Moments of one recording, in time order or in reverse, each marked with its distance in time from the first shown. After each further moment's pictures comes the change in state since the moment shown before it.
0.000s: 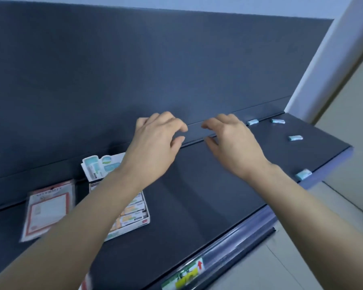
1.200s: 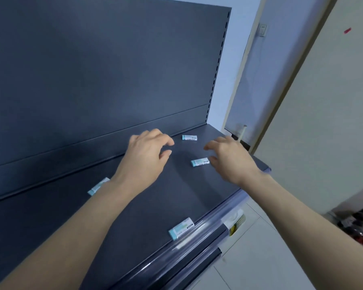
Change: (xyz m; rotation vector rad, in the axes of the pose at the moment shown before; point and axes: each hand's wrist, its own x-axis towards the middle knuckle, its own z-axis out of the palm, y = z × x) left_hand 0.215 0.222 0.289 -0.077 -0.131 -0.026; right_hand -0.006 0.449 -0.003 -0.168 -0.291 0.177
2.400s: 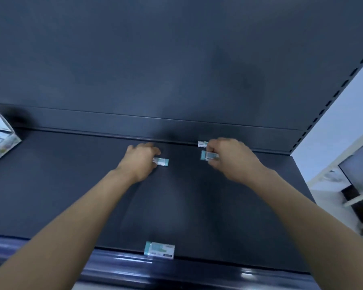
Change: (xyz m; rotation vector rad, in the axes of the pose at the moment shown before) left_hand -0.006 -0.075 0.058 0.393 -0.237 -0.789; right_hand 0.140 -0.002 0.035 0.202 -0.166 -0.689
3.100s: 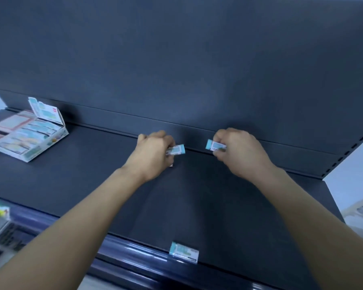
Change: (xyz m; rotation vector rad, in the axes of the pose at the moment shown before) left_hand -0.046 -0.015 -0.050 -0.113 0.379 0.007; right_hand 0.020 -0.055 -0.023 0.062 0.167 -0.085
